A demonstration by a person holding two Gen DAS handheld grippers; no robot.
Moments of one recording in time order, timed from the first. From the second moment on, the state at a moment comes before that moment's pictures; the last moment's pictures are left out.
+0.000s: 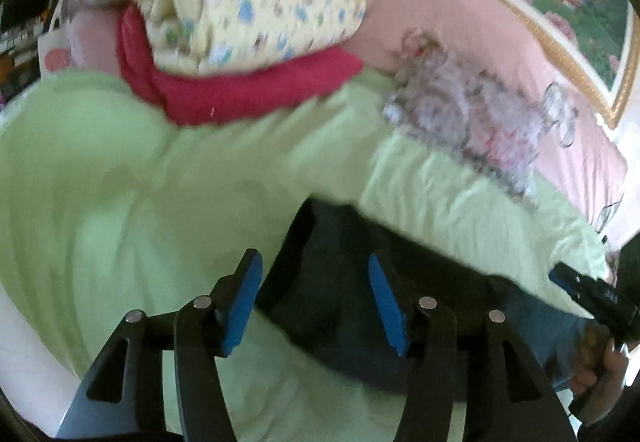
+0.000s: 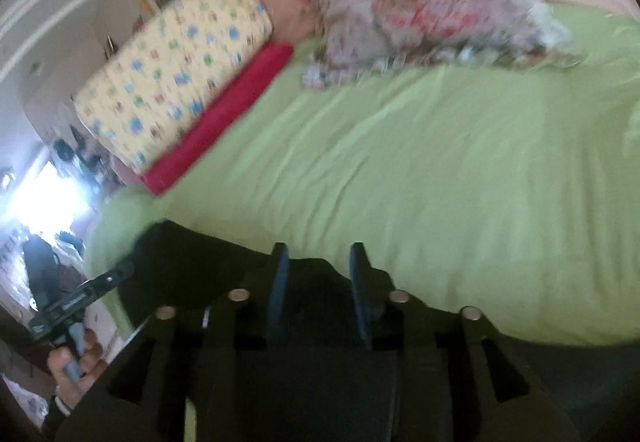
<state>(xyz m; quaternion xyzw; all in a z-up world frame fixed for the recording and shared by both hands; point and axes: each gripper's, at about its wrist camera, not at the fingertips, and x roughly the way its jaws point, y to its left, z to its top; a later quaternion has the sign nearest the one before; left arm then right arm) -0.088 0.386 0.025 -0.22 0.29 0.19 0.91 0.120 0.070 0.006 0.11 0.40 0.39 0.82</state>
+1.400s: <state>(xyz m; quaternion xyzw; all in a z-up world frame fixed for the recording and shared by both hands) 0.152 -0.028 0.036 0.03 0.43 -0.29 0.85 0.053 -0.280 -0.042 0.35 0.38 0.10 0.85</state>
